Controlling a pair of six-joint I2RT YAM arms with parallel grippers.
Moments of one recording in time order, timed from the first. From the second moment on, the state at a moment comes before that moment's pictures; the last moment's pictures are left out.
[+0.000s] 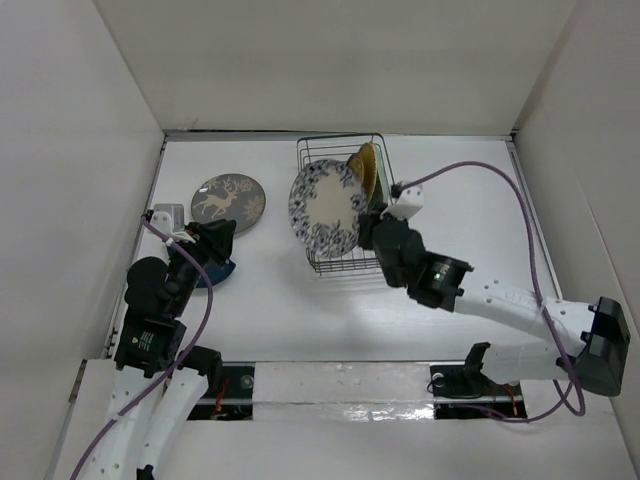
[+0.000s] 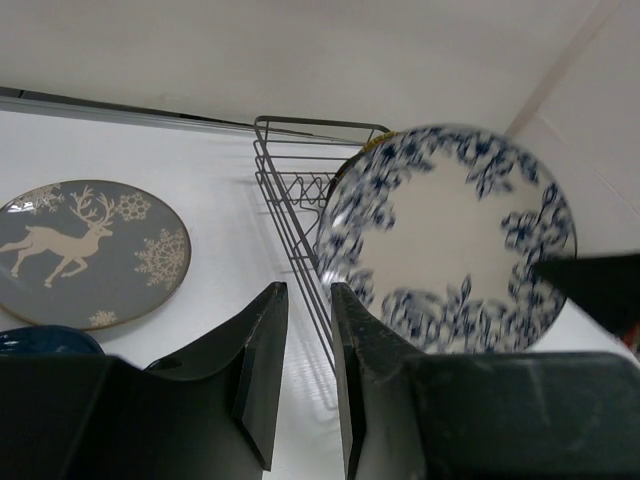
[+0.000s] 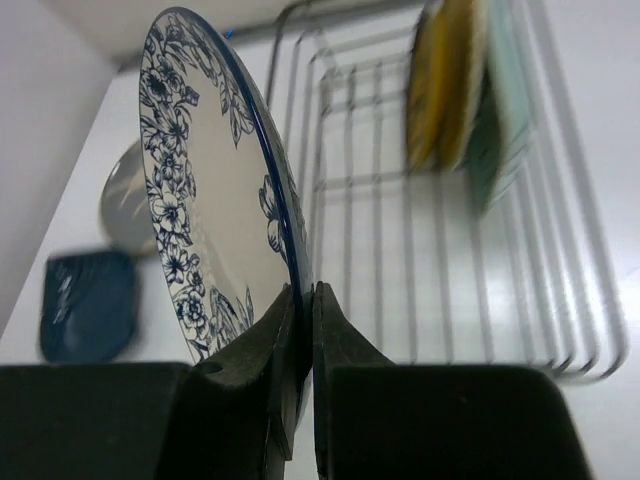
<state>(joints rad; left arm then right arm) -0.26 0.44 0.73 -0.26 0.06 -0.37 1.10 1.20 0.96 -0.05 0.84 0.61</state>
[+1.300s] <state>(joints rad) -0.26 0.44 0.73 -0.26 0.06 -0.37 0.79 1.98 1.71 -0.09 1.04 -0.04</state>
